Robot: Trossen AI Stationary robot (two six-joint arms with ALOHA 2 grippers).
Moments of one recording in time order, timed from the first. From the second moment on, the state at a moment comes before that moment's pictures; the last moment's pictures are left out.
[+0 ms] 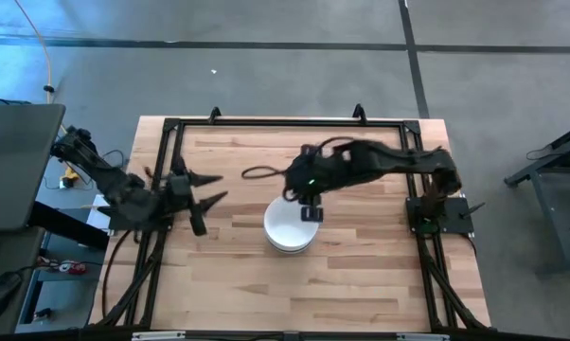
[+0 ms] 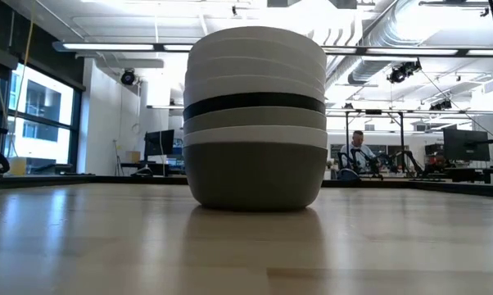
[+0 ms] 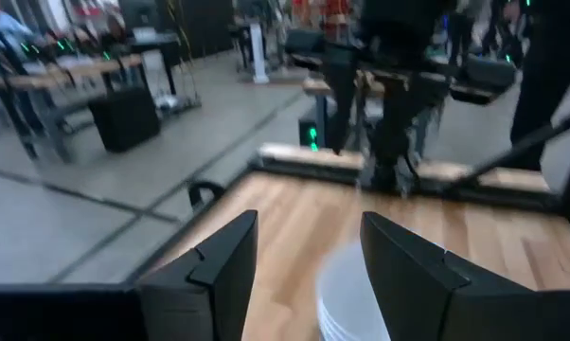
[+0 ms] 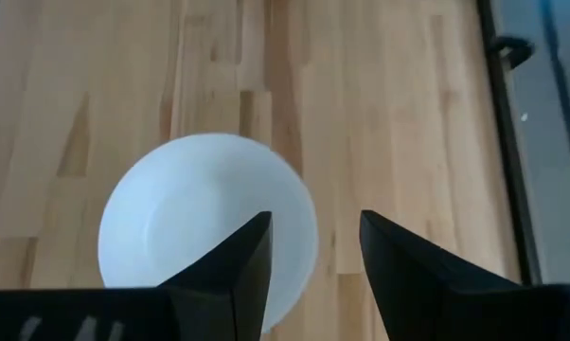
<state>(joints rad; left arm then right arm) -0.53 0.89 0.89 -0.27 -1.05 -0.16 0.12 1.88 2.19 -1.27 0.20 0.00</state>
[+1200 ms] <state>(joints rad) 0.17 0.53 0.89 -0.23 -0.48 0.25 -0.08 1.42 2.19 -1.19 0.40 -0.25</state>
